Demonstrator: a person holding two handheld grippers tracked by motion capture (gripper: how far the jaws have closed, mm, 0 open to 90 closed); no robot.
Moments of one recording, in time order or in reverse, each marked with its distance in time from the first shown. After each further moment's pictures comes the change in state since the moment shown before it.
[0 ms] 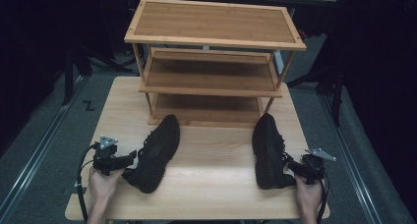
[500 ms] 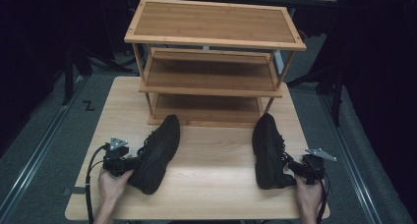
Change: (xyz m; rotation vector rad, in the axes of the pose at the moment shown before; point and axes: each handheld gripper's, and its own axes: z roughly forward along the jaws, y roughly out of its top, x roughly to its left) left arm -0.019 -0.002 0.009 0.006 -0.069 0.012; right arm -0.001 0.000 0.000 0.000 0.008 0.005
